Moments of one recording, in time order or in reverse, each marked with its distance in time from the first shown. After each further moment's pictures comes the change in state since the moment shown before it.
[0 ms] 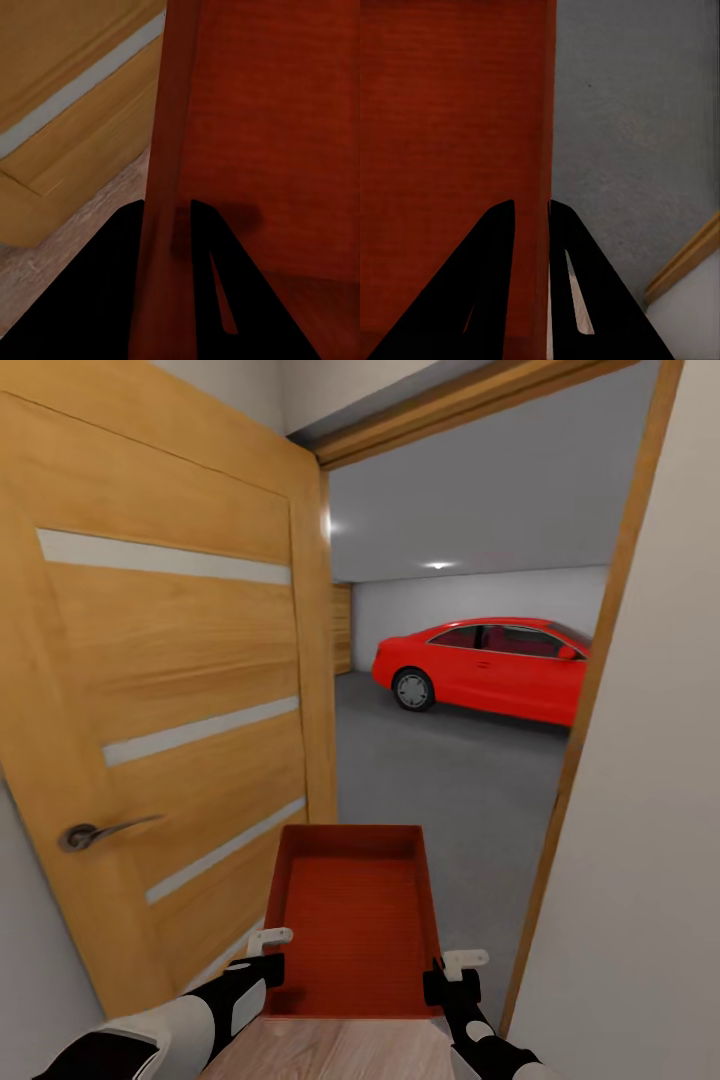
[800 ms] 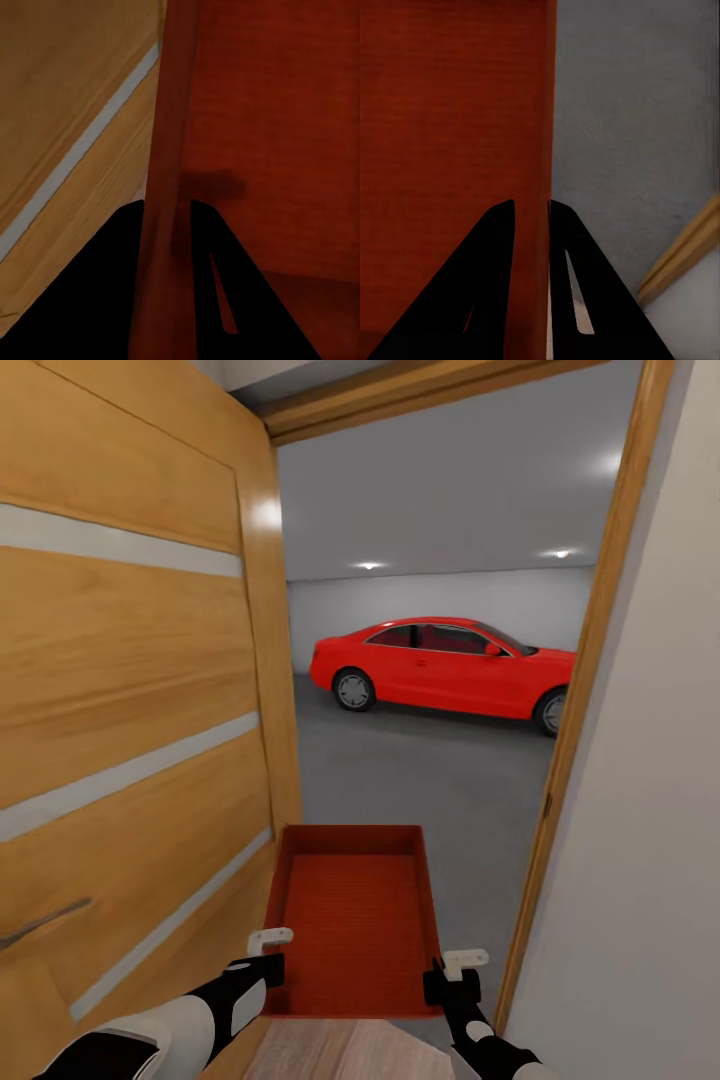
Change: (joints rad) left arm 0.000 0.000 0.001 0.000 -0.001 0.000 0.000; right arm 0.000 0.000 0.002 0.000 -0.001 0.000 -0.001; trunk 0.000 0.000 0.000
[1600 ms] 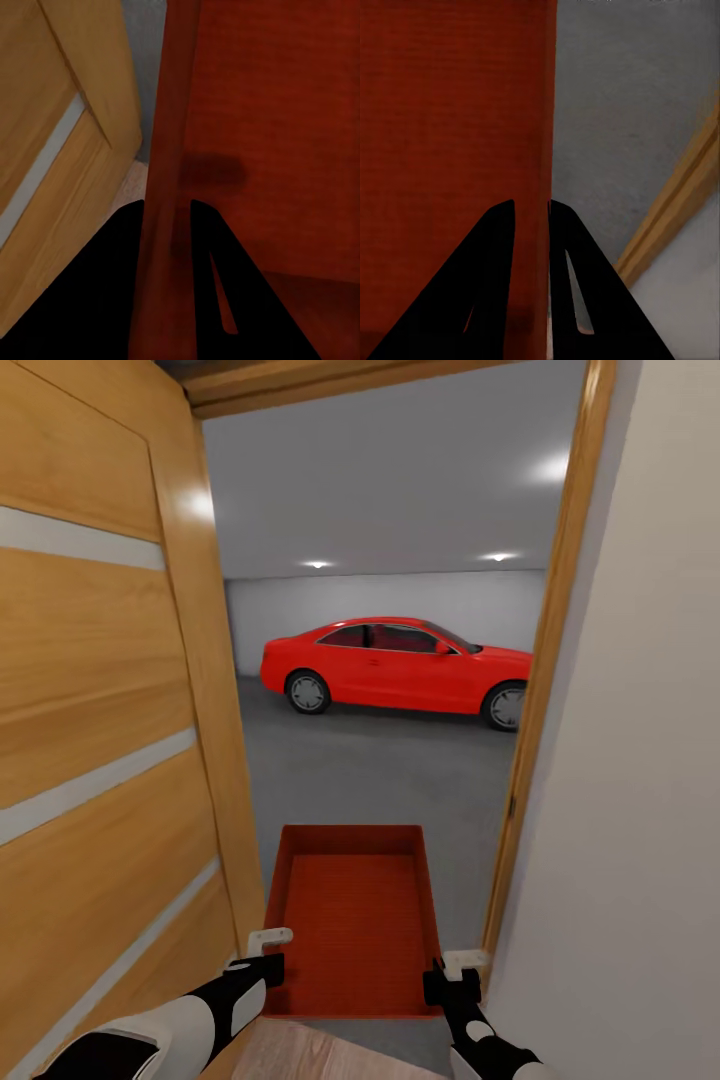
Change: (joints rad) left arm 0.000 0.000 0.000 0.000 0.001 0.000 0.000; right arm 0.000 0.000 -0.002 0.000 0.001 0.001 0.001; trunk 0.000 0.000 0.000
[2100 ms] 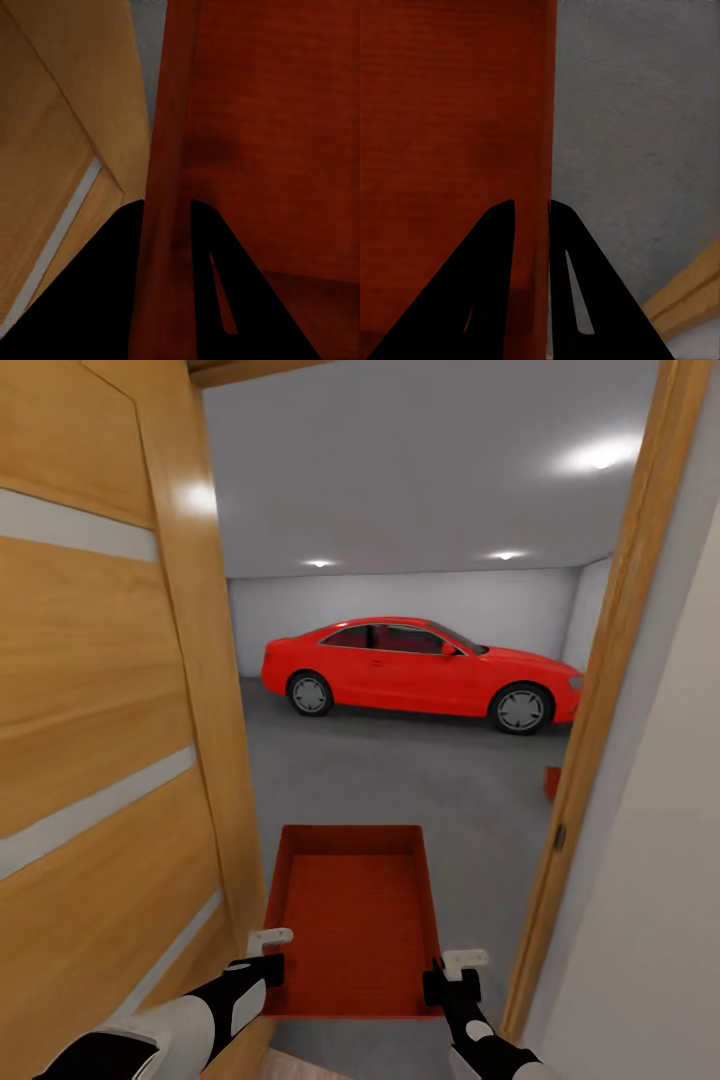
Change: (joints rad) left arm 0.000 0.000 0.001 0.000 -0.001 0.000 0.000; right arm 0.000 0.000 0.000 0.000 0.001 0.001 -0.001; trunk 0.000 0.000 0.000
